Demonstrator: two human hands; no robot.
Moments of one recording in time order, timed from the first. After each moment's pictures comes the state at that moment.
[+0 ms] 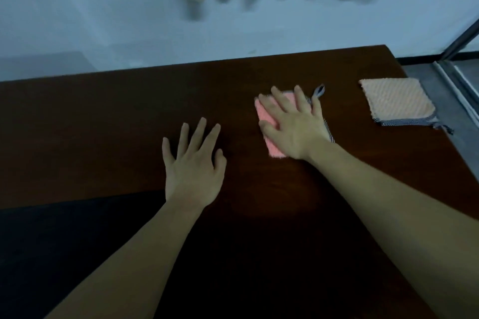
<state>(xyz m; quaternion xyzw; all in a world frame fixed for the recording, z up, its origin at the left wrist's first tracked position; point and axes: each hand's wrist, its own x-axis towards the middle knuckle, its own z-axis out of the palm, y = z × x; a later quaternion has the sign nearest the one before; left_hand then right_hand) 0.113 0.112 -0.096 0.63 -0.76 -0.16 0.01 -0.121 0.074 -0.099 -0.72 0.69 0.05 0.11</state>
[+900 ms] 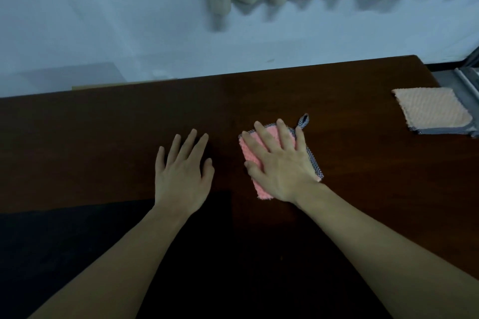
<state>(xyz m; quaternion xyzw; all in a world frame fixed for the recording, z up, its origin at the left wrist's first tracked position) 0.213 0.104 -0.077 0.65 -0.75 -0.14 0.02 -0.006 0.111 -0.092 -0.76 0.63 0.07 0.12</state>
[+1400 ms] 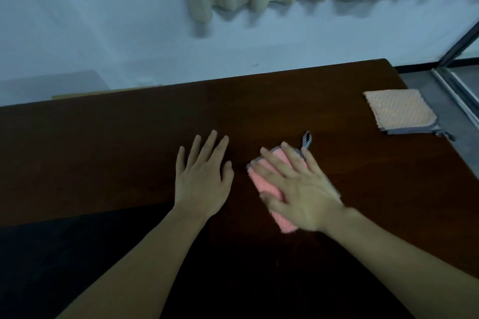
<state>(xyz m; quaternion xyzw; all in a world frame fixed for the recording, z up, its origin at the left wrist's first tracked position) 0.139 0.109 -0.077 0.60 -0.78 -0.16 0.01 -0.078 0.169 -0.091 -0.79 0.60 0.07 0.14</state>
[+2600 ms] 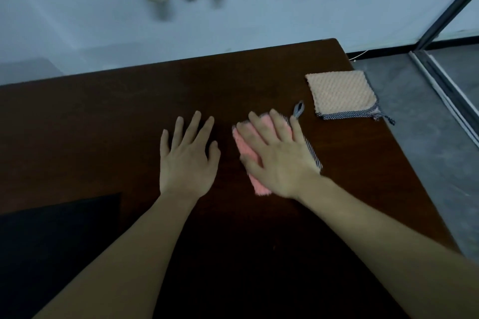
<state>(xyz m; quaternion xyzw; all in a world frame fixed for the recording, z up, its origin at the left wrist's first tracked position) 0.020 0.116 -0.100 0.61 -0.78 -0.14 0.02 -0.181 0.156 -0.094 -0.75 0.65 0.04 0.13</state>
